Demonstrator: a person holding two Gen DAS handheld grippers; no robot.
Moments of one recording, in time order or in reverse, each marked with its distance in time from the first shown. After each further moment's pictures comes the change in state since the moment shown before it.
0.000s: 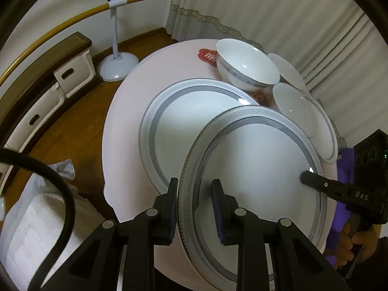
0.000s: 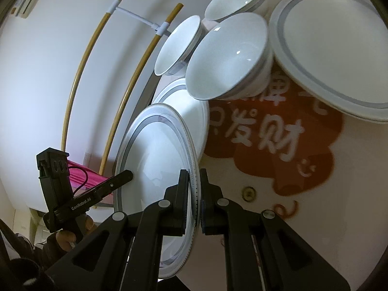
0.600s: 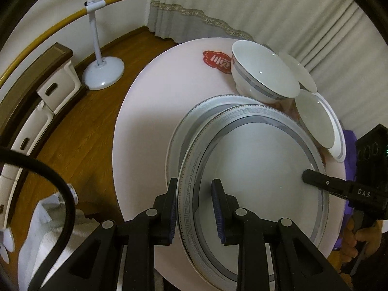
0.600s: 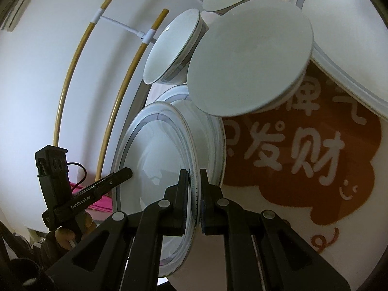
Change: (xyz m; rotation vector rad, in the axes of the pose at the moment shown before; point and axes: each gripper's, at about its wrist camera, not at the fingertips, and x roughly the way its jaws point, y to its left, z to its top) left arm 0.036 0.044 0.059 0.125 0.050 -0.038; right arm 0.027 0.006 -0.014 0.075 -0.055 -0.048
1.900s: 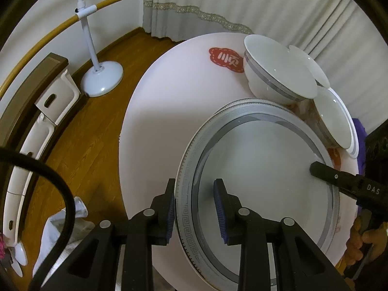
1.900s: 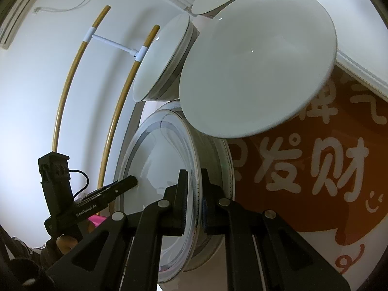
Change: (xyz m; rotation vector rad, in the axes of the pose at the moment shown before) left arm 0.030 0.012 0.025 0.080 0.022 0.039; right arm -0.035 -0.025 -0.073 0.059 -0.100 -0.009
